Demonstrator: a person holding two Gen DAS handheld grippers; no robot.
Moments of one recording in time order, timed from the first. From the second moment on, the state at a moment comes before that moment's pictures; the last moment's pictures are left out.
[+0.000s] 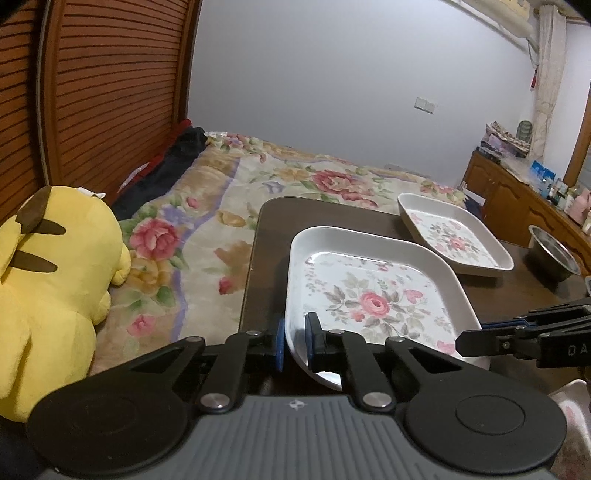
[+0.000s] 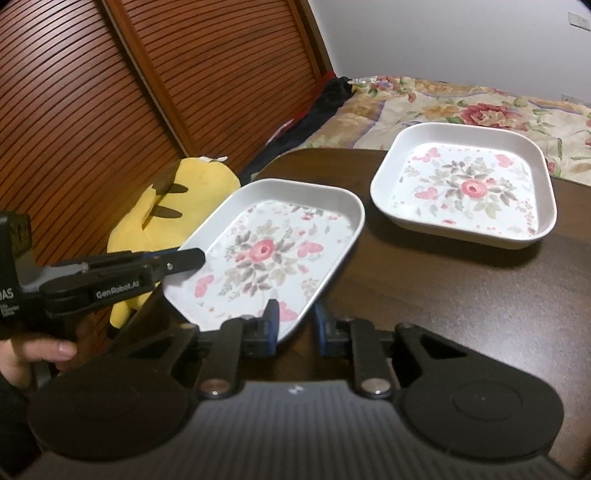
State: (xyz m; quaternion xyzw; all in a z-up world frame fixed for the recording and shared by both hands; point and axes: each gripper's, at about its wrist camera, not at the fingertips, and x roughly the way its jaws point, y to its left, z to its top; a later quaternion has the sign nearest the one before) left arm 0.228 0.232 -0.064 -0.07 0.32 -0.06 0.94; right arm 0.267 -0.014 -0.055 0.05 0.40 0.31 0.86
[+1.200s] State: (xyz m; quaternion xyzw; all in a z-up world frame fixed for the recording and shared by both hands) left arm 0.158 0.151 0.000 -0.03 0.27 -0.12 0.96; right arm 0.208 -0.103 -0.009 0.08 0.34 0.30 0.89
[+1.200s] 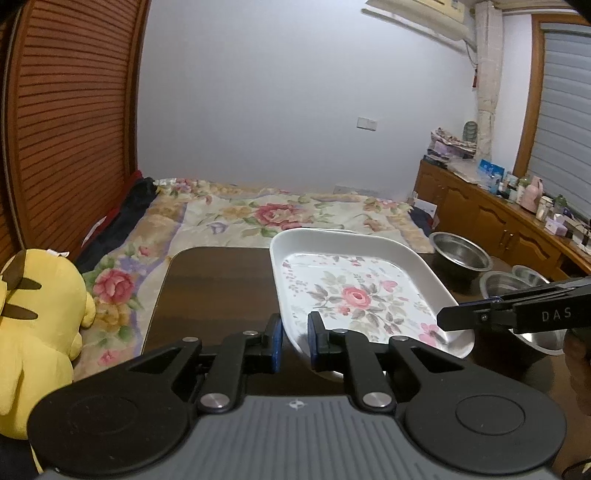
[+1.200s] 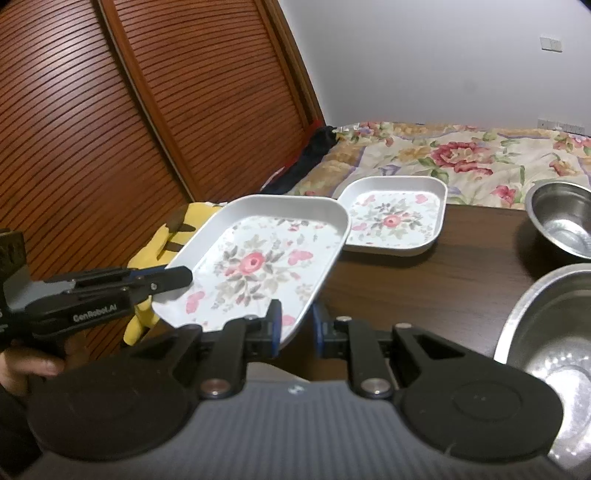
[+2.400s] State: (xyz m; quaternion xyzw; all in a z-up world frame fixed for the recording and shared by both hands) left arm 0.073 0.130 -0.023 -0.04 0.28 -0.14 0.95; right arm 0.144 -0.137 -0.030 0.07 0.35 0.32 0.87
